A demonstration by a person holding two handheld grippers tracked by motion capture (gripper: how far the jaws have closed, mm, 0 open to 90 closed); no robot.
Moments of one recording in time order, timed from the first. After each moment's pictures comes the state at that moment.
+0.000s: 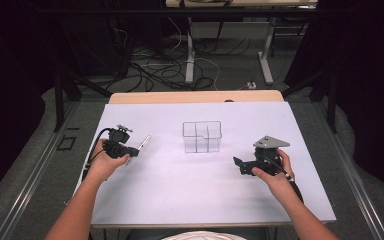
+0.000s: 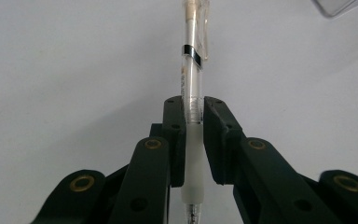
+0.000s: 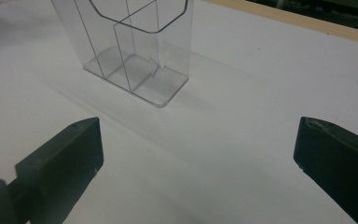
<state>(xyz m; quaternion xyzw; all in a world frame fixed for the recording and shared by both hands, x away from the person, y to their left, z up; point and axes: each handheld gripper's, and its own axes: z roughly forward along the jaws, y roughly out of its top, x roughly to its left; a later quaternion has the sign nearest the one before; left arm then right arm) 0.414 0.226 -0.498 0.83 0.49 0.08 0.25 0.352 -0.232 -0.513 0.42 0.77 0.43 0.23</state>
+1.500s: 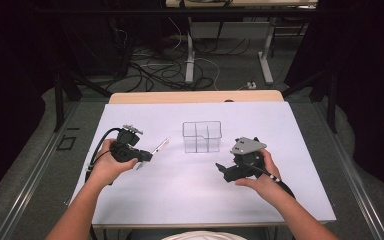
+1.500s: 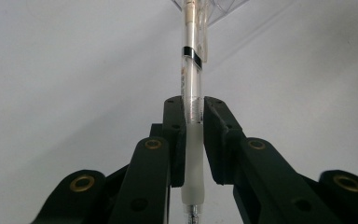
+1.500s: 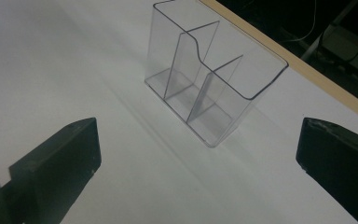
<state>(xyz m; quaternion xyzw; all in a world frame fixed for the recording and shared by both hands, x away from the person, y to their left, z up) 0.379 0.188 -0.456 0.86 0.42 0.02 0.28 0.336 -0.175 -0.481 0.27 0.83 0.40 0.26</state>
